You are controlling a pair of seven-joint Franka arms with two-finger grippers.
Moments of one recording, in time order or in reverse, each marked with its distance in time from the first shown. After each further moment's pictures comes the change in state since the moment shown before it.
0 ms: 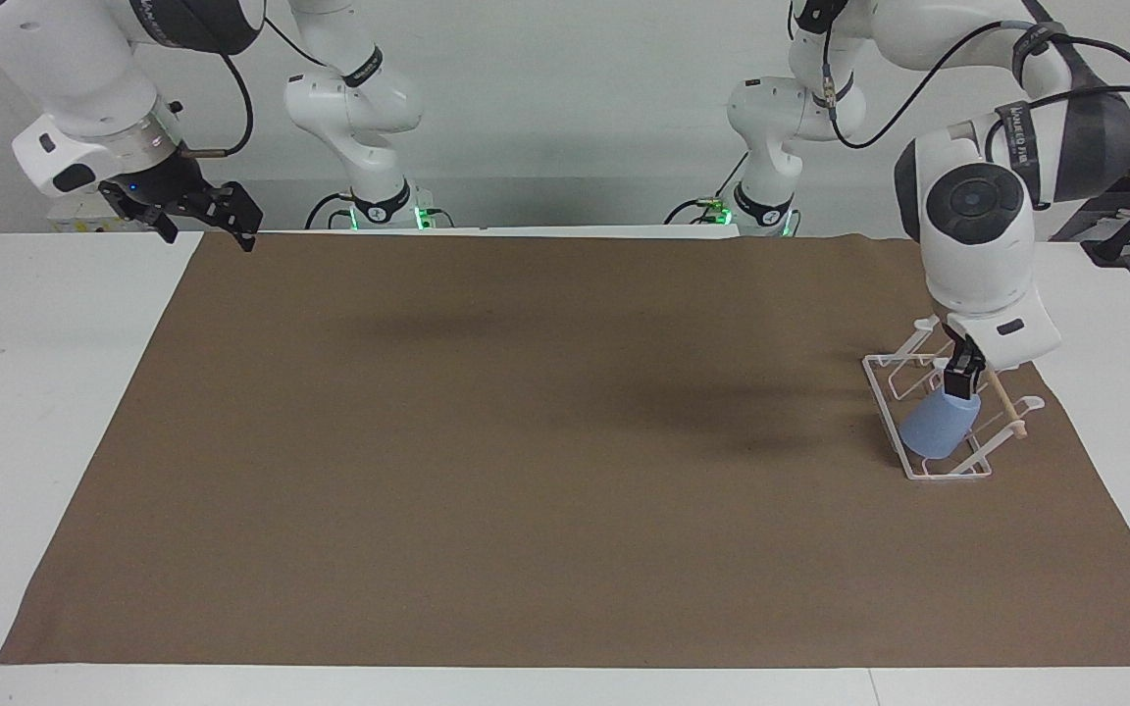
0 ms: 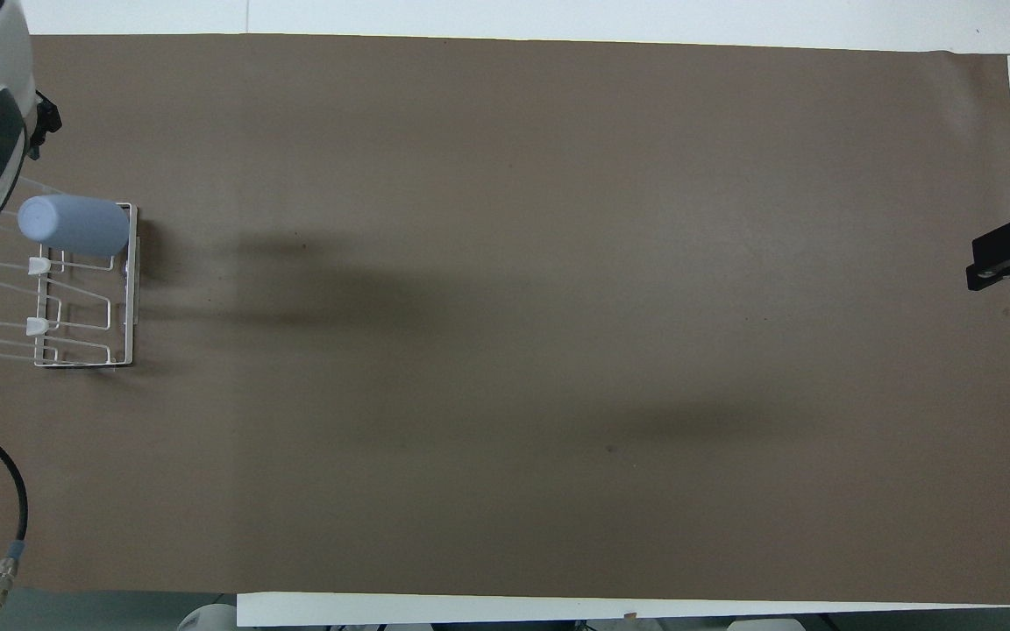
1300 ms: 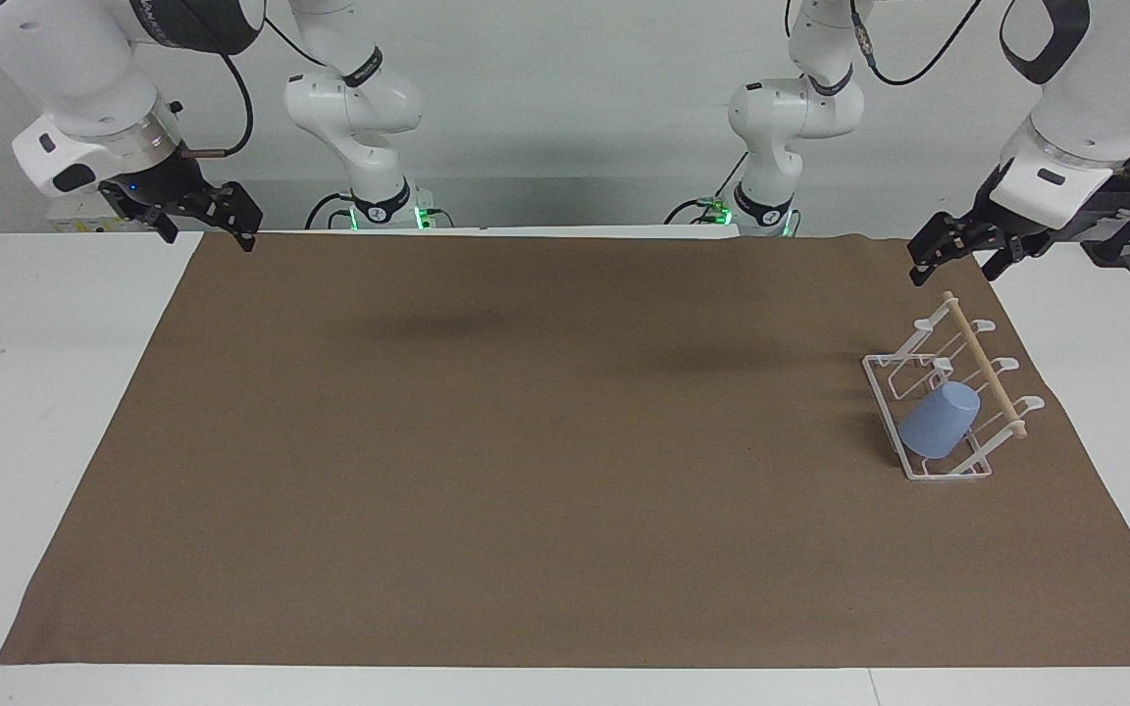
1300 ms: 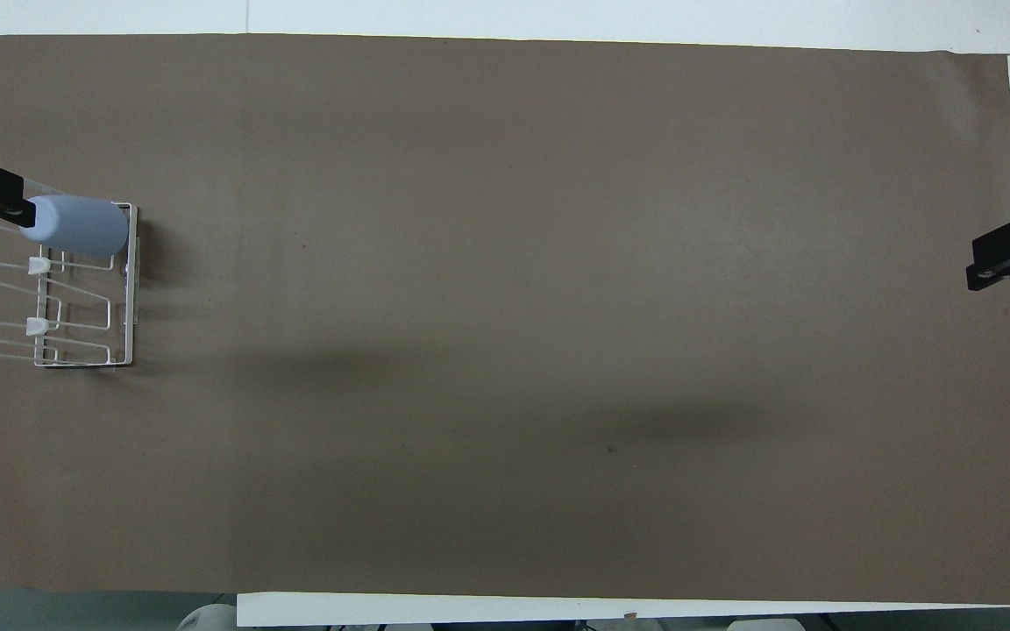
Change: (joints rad) left arm 0.111 -0.200 -0.009 0.018 -0.438 -0.101 0.986; right arm 0.000 0.000 0.000 0.000 0.000 0.000 0.000
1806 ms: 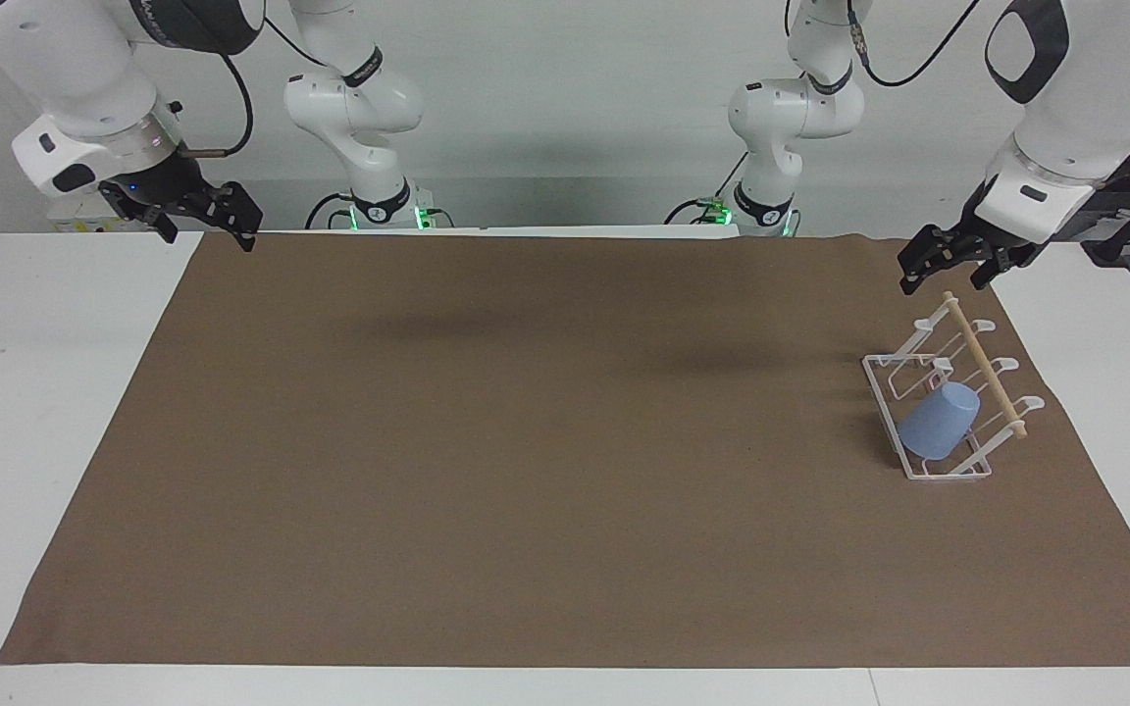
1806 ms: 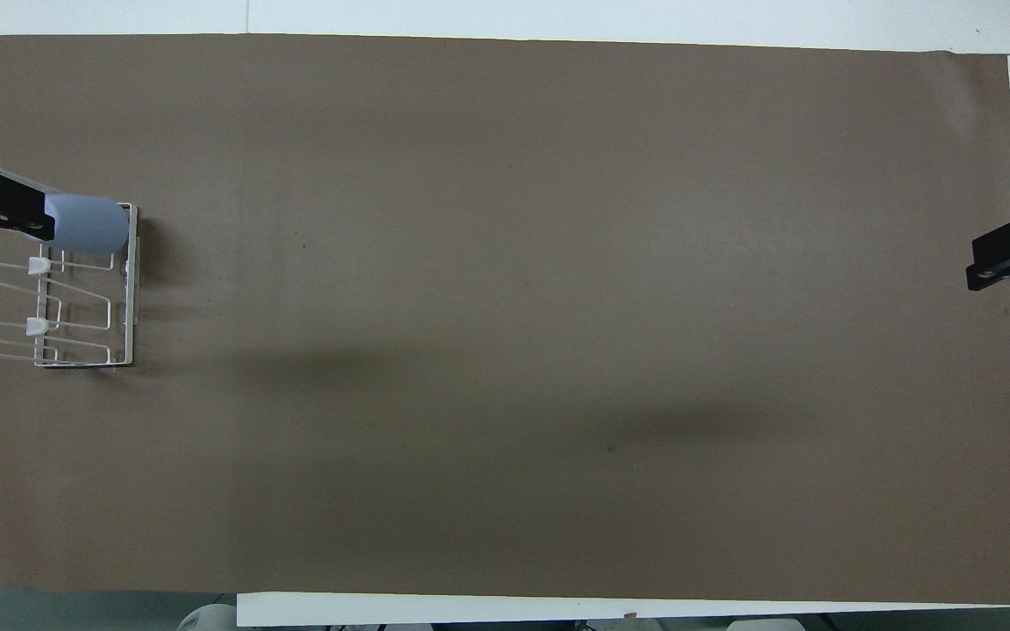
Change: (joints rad) left arm 0.000 -0.048 0.000 -0.115 0.000 0.056 -0.004; right arm 0.000 0.000 0.000 -0.001 0.006 0.000 0.000
